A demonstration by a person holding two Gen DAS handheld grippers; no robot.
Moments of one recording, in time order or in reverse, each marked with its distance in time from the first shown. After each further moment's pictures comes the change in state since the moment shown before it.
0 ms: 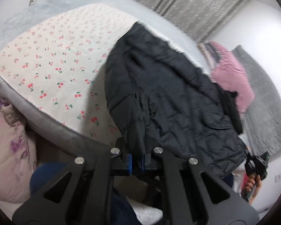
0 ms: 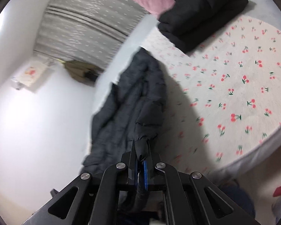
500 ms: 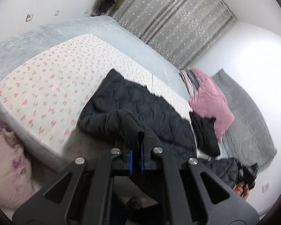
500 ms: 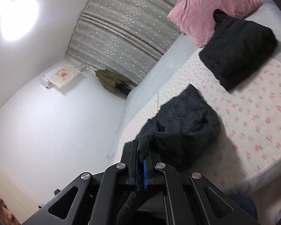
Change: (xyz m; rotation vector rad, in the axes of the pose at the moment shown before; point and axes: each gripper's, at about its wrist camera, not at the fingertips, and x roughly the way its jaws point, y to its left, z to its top) left arm -0.053 -0.027 0.070 -0.054 -0.185 -0.099; right arm -0.034 0.079 0.036 -0.106 -0.118 0.190
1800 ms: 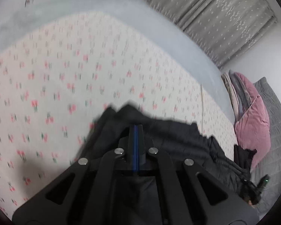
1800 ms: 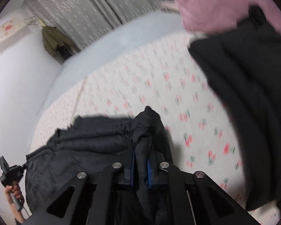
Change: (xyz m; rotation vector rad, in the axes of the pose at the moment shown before) left arm 0.318 0.048 0.158 -0.060 0.077 0.225; right arm 0.320 -0.095 0.148 -0.263 0.212 -0.537
